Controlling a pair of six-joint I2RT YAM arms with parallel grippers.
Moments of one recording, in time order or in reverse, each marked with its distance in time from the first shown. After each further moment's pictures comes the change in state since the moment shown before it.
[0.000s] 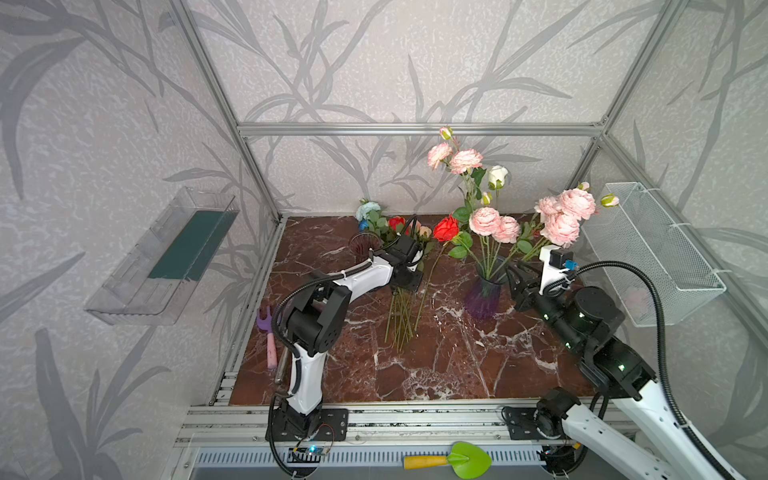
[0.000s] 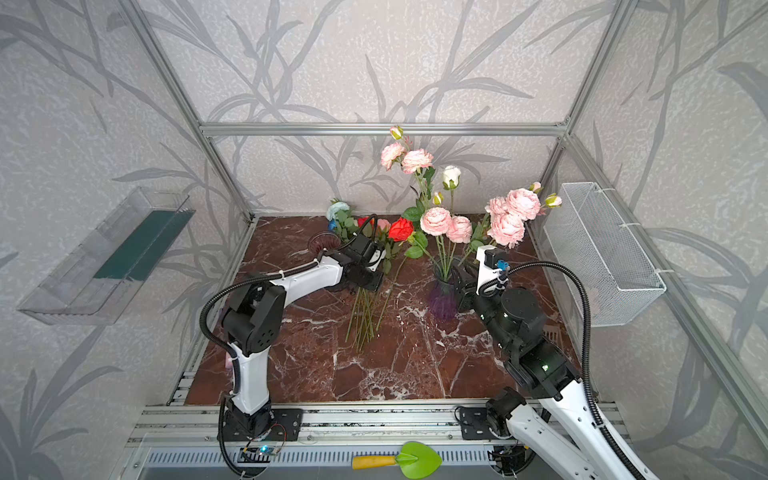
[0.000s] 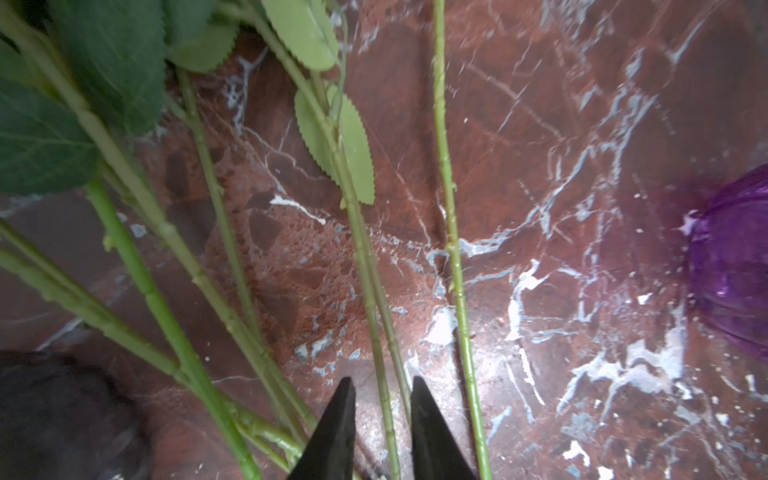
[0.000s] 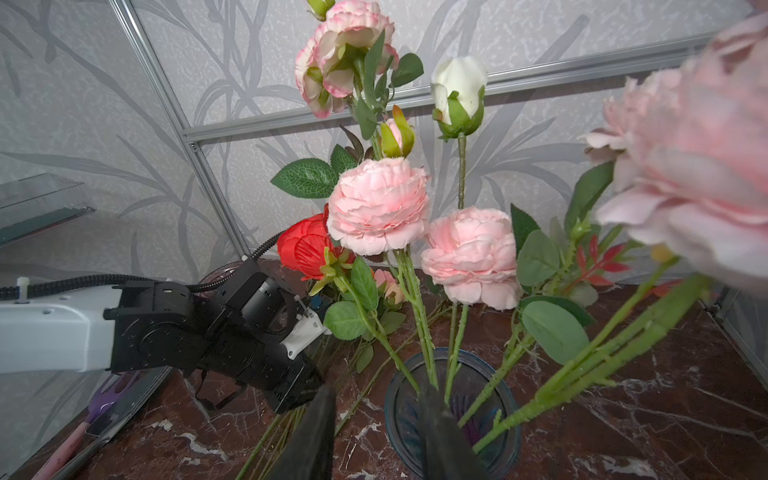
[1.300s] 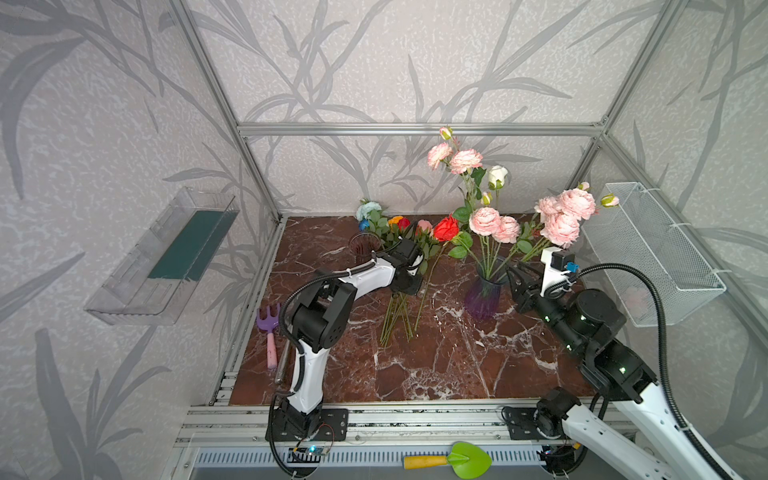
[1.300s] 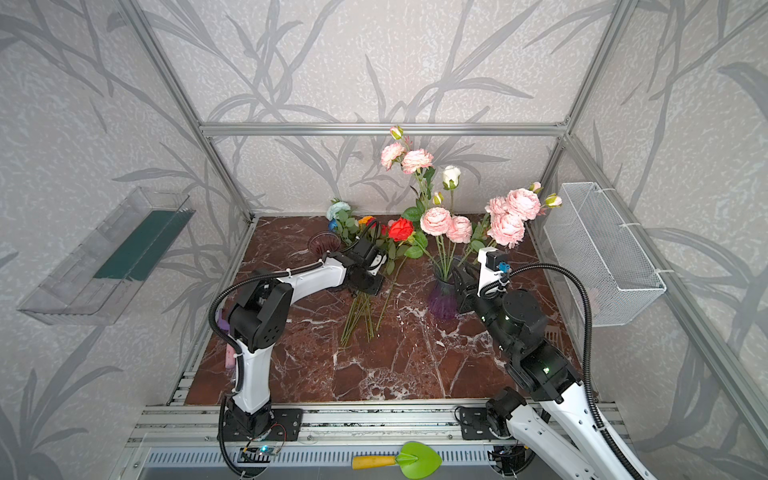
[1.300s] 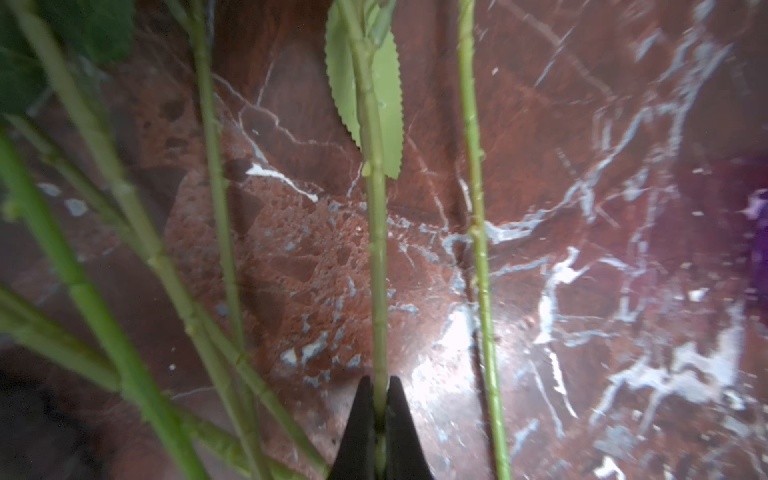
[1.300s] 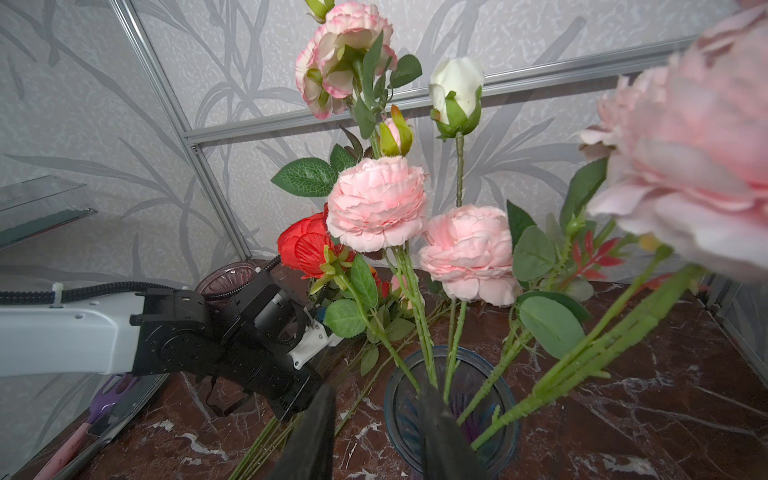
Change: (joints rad) left arm 0.000 0.031 -0.002 -0.008 0.016 -0.015; right arm 0.000 -0.018 -0.014 0.003 0.000 0.003
